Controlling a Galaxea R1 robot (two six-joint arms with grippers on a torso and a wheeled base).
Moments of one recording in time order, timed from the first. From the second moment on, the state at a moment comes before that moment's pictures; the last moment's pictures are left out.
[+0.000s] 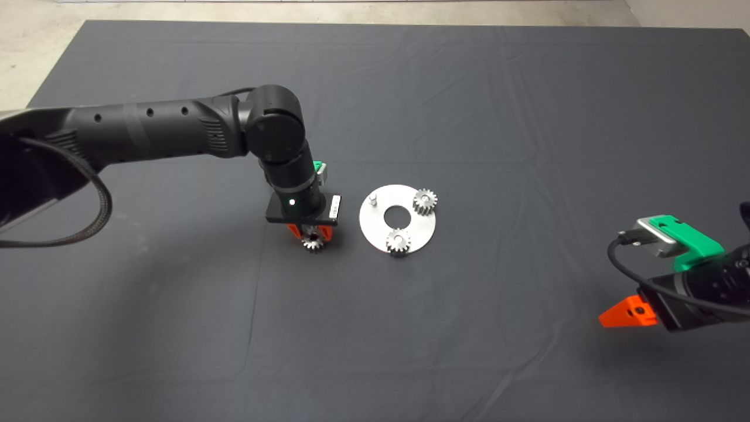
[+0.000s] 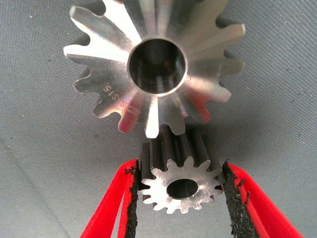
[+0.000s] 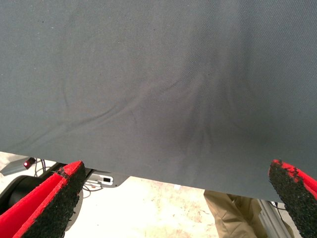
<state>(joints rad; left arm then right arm) -0.35 2.64 -1.29 0.21 1.44 -1.27 0.44 1.94 -0.43 -0.18 -1.52 1.39</state>
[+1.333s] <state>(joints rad) -0.35 2.64 -1.29 0.21 1.44 -1.27 0.44 1.94 -0.43 -0.18 -1.52 1.39</state>
